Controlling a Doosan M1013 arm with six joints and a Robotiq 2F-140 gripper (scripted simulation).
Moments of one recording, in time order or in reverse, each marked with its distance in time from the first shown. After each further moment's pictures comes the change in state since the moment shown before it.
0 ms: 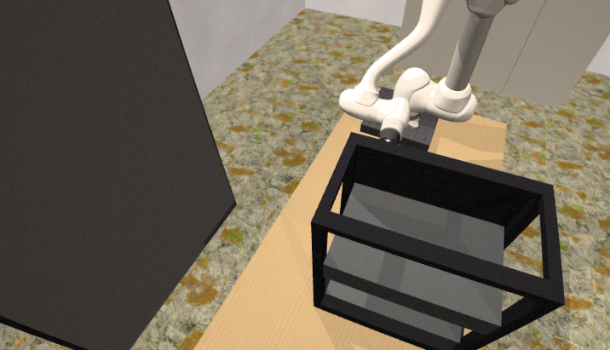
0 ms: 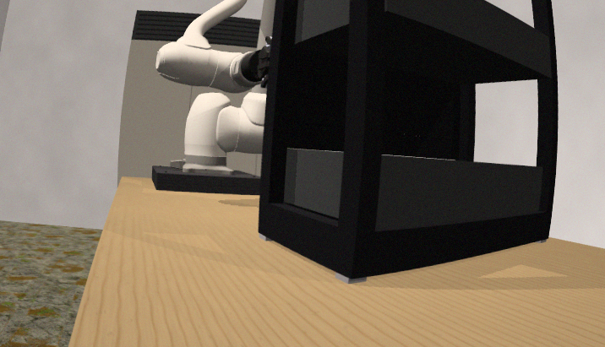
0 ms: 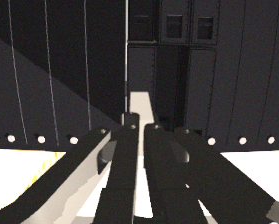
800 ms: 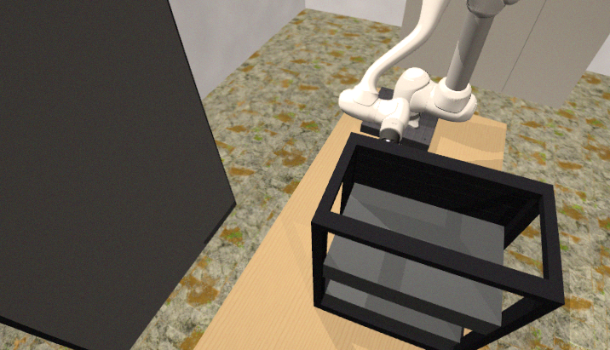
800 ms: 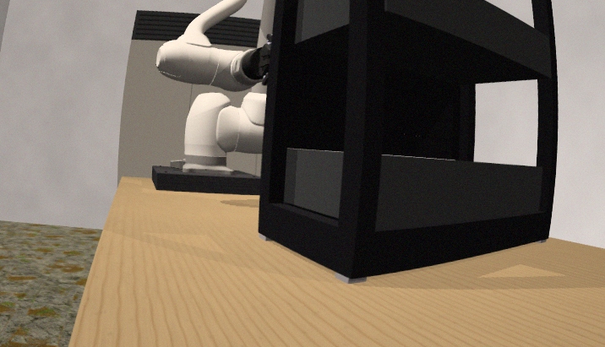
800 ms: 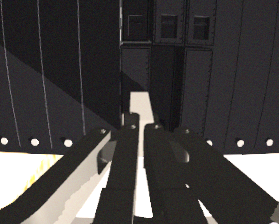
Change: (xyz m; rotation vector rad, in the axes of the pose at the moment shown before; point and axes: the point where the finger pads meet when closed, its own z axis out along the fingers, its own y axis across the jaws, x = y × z) arm 0.000 0.006 0.007 -0.005 0.001 -0.002
